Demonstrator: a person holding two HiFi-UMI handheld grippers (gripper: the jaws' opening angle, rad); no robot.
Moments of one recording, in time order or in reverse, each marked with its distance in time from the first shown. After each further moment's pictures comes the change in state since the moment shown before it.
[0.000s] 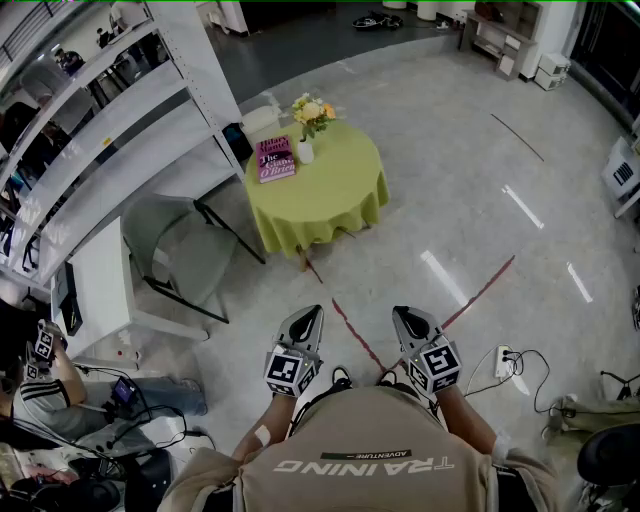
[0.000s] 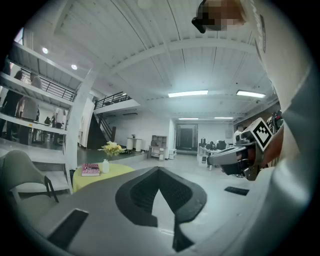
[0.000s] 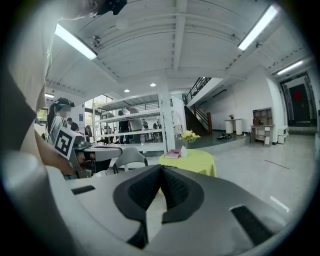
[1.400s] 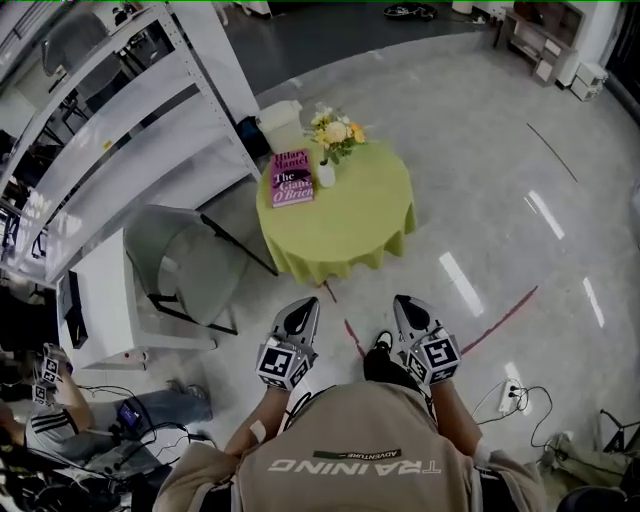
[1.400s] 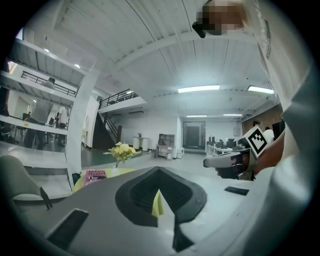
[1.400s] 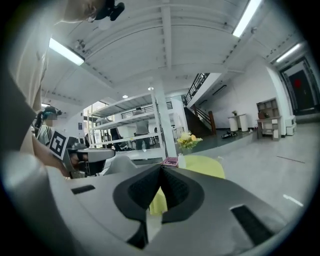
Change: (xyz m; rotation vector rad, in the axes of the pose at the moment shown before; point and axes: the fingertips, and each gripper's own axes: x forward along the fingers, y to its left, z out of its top) left arm 0.162 0.165 0.024 -0.001 0.009 0.062; right arm 0.222 -0.118 0.044 0.065 -0.047 0.050
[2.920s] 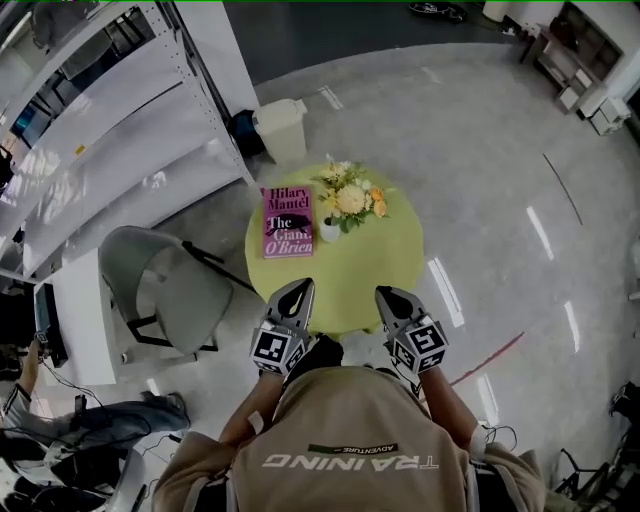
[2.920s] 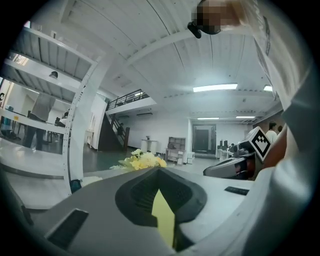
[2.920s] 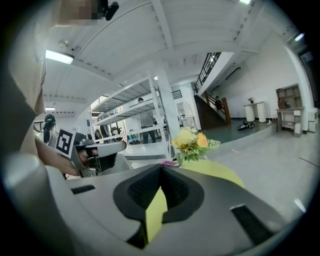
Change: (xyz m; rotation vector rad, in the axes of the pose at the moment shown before) left arm 0.243 0.202 0.048 -0.030 -0.039 0.072; right arm 0.288 -0.121 0.068 0.006 0.118 0.158
